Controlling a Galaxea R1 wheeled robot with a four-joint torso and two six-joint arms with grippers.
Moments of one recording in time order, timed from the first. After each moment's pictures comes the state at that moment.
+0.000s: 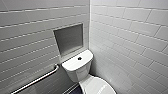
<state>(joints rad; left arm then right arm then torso) 1.50 2.72 -2.10 0.13 -0.05 -0.12 -1.60 2.59 -2.01 -0.19 0.30 0.47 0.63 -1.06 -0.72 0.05</state>
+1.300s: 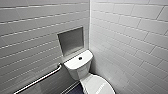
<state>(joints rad) 1.53 2.82 -2.31 0.13 -0.03 -0.12 -1.61 2.76 -2.25 -0.24 0.30 0.47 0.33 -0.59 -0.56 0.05</state>
